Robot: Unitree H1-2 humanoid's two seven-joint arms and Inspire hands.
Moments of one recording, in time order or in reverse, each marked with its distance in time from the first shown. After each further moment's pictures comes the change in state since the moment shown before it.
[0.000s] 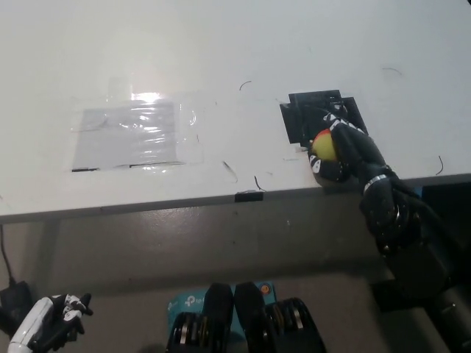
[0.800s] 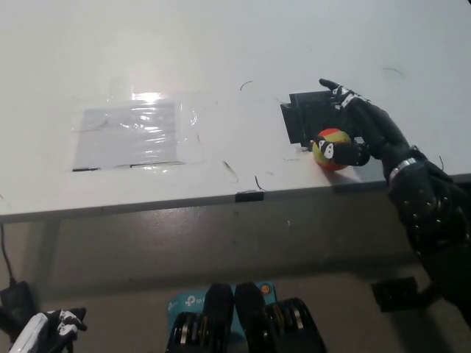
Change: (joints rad) left_arm 0.040 -0.003 0.005 0.015 -0.002 -0.005 0.025; right_arm 0.014 -0.090 0.010 -0.319 0.042 0.102 0.150
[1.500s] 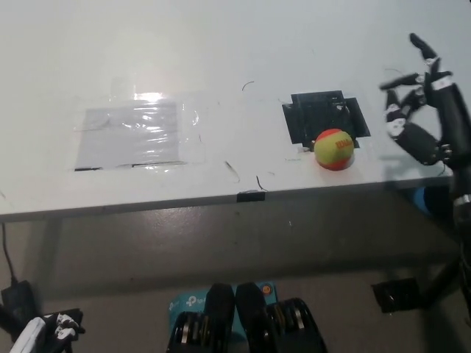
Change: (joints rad) left_arm 0.013 0.000 0.000 0.001 0.003 -0.002 0.020; right_arm 0.196 -0.007 -0.229 -0.339 0.171 -0.159 -0.130
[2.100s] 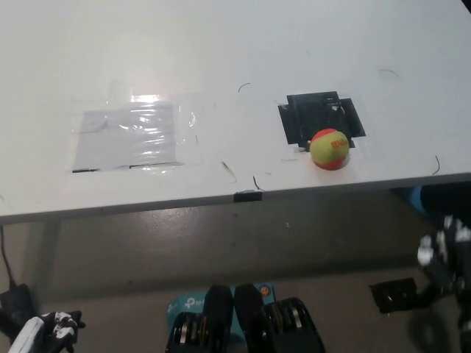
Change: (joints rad) left_arm 0.005 -0.001 -0.001 -0.009 0.001 0.011 0.020; right_arm 0.351 0.110 -0.167 0.185 0.088 -0.248 -0.174
